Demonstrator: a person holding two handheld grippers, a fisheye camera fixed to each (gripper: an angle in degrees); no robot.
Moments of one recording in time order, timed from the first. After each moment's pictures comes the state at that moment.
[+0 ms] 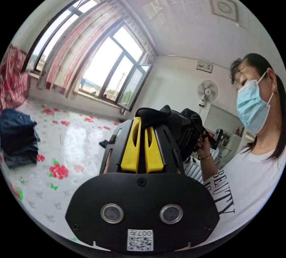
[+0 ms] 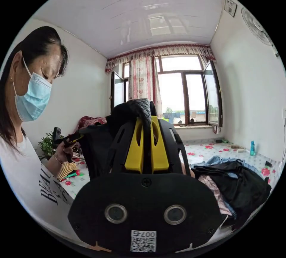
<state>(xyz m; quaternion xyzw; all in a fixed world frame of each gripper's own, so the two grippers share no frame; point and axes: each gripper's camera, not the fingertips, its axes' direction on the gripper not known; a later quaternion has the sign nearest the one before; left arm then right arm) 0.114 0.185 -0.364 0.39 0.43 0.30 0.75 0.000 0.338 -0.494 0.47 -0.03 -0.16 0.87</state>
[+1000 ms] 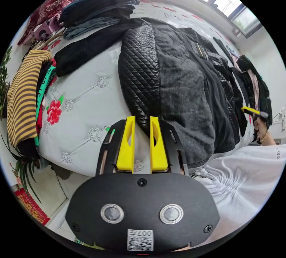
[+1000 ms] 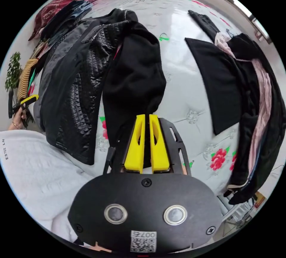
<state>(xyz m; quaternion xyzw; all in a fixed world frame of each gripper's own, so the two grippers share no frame) 0.036 0.173 0.026 -0.10 -0.03 0.13 0.99 0.042 0.174 0.048 -0.24 0.11 -0.14 0.95</state>
